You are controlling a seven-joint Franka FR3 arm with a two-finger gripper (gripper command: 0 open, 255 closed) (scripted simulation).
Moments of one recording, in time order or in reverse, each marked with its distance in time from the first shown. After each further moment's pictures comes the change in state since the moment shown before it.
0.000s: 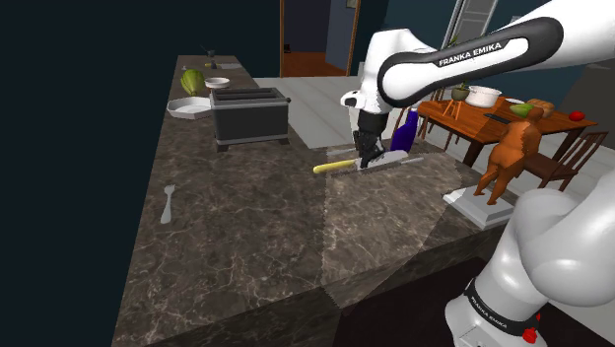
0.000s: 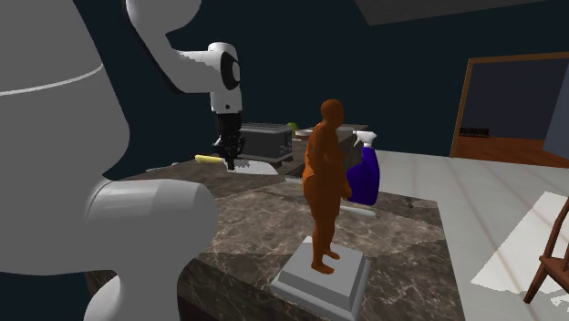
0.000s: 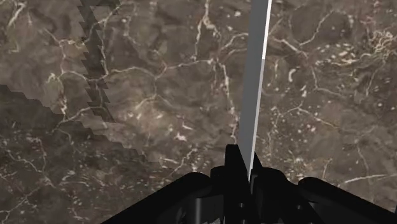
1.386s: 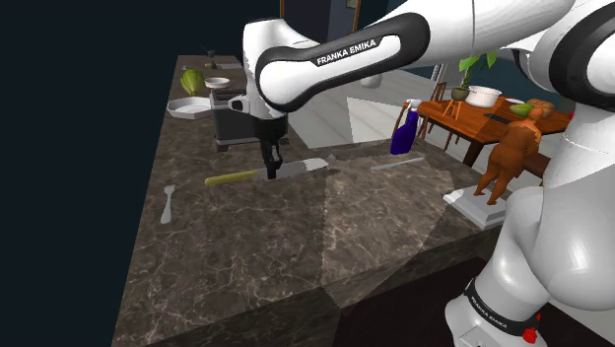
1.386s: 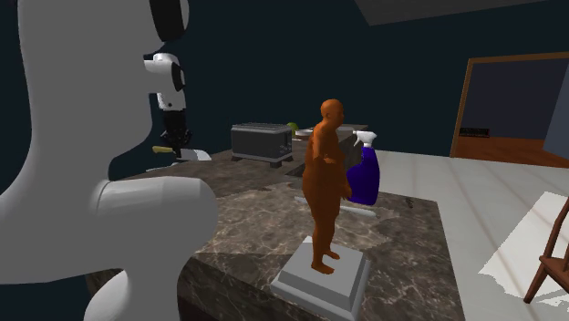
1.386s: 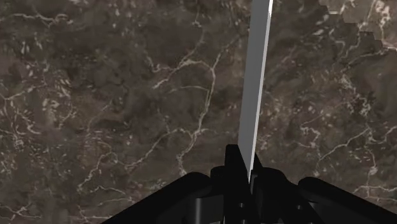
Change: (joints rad) arm 0.195 0.541 0.208 0.593 0.118 -0.068 0.331
